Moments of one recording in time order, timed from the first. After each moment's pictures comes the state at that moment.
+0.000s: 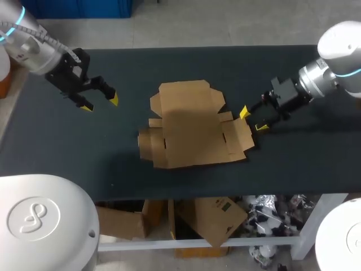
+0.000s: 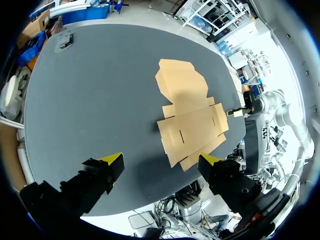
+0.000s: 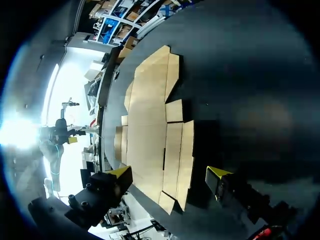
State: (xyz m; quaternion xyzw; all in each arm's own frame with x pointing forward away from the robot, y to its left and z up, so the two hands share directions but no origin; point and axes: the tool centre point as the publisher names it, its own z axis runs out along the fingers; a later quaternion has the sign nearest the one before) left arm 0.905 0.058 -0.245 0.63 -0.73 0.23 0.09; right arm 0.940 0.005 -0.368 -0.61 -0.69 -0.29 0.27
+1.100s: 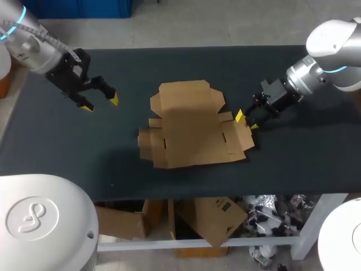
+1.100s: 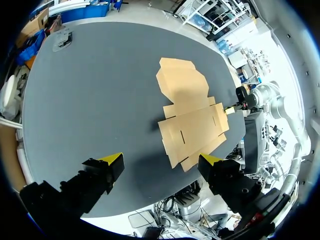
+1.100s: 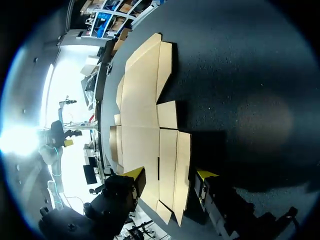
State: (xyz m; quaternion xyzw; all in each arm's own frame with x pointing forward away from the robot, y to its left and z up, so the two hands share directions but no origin) left arm 0.911 0.059 -0.249 0.63 -0.73 0.23 0.10; right arm 0.956 0.021 -0.395 -0.60 -0.69 -0.25 0.31
